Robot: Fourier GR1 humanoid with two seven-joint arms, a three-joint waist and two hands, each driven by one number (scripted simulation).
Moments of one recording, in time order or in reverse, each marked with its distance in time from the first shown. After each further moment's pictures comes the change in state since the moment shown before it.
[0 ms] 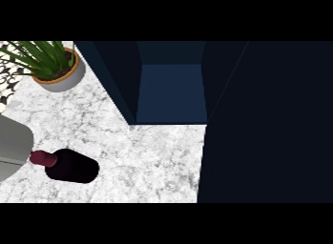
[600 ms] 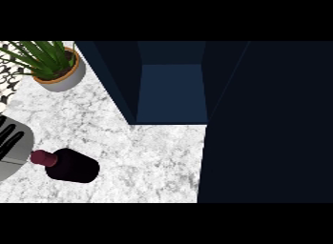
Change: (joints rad) left arm -0.102 -0.163 -0.015 0.220 -0.297 -0.158 -0.093; right arm -0.029 0.006 -0.016 -0.001 0.008 0.005 0.037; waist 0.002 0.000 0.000
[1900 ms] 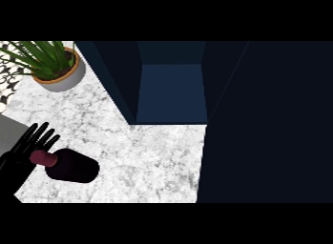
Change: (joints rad) left arm -0.142 -0.110 0.036 0.434 -0.535 -0.177 -0.408; right arm -0.026 0.021 -0.013 -0.005 0.007 0.011 0.032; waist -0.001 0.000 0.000
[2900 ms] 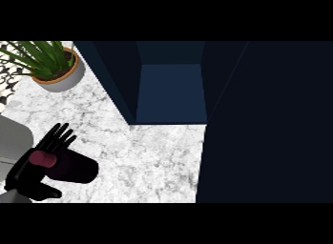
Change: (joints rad) left arm -0.084 0.013 -0.077 0.242 -0.266 0.088 -0.247; right arm -0.029 0.017 0.015 0.004 0.008 0.001 0.023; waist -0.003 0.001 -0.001
